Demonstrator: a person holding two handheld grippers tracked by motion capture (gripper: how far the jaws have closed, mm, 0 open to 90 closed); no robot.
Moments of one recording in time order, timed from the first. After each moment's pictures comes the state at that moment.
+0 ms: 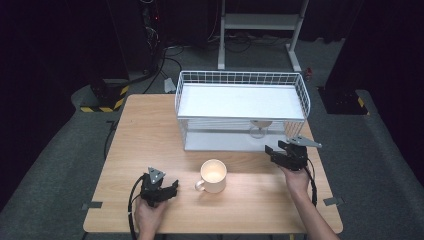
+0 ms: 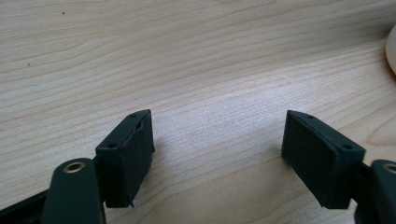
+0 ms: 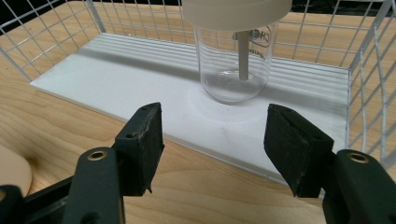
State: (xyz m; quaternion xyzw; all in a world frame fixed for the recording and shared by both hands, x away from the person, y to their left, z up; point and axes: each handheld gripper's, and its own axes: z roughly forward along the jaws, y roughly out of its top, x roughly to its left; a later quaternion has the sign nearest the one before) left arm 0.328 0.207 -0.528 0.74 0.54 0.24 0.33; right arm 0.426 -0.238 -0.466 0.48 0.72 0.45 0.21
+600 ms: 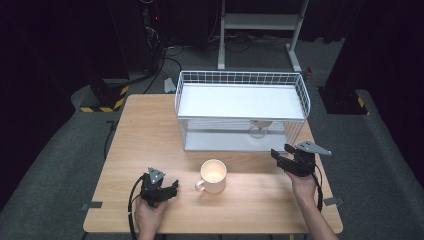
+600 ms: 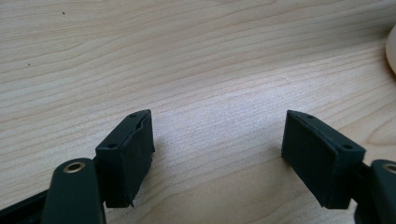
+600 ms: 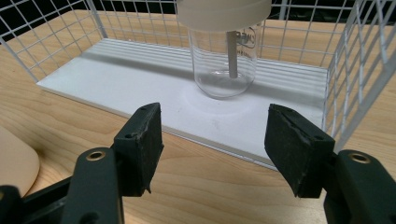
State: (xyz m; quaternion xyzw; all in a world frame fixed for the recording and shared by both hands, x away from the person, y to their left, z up) left arm 0.328 0.207 -0.528 0.74 0.54 0.24 0.33; right arm 0.405 -0.254 -0.463 0.47 0.72 0.46 0.22
